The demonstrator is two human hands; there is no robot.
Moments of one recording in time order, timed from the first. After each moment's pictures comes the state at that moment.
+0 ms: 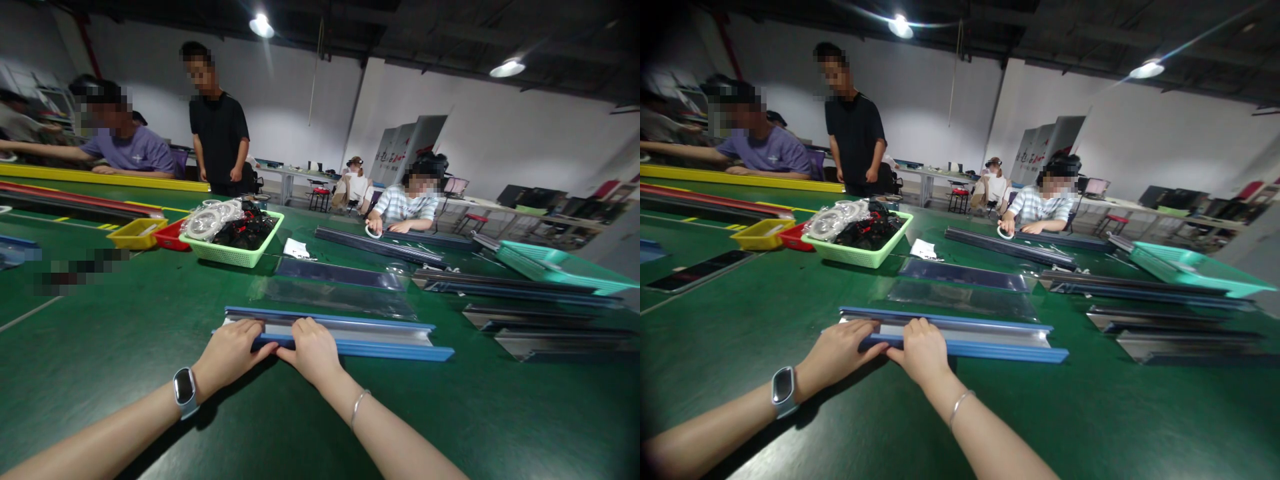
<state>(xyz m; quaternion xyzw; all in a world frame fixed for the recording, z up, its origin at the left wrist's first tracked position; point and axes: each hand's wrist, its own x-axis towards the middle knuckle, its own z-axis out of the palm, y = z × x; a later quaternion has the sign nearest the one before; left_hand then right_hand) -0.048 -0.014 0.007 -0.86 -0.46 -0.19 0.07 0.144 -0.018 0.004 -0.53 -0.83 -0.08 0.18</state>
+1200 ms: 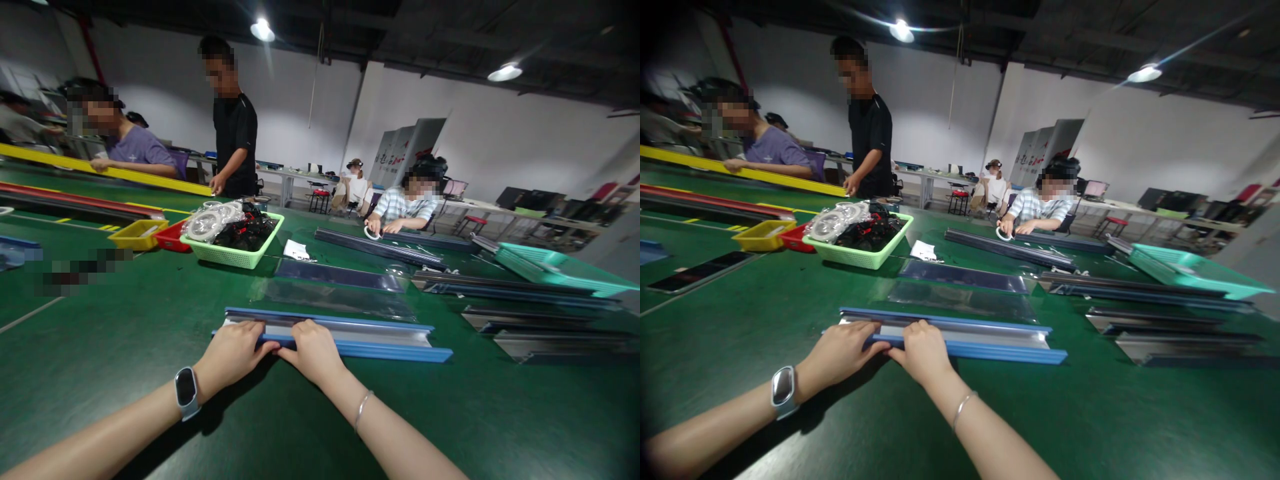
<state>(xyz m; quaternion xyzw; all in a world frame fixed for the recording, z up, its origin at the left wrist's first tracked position) -0.043 -0.017 0.020 -0.86 -0.48 -0.16 0.05 0.146 -0.022 0.020 -0.51 -0.85 -0.05 0.14</state>
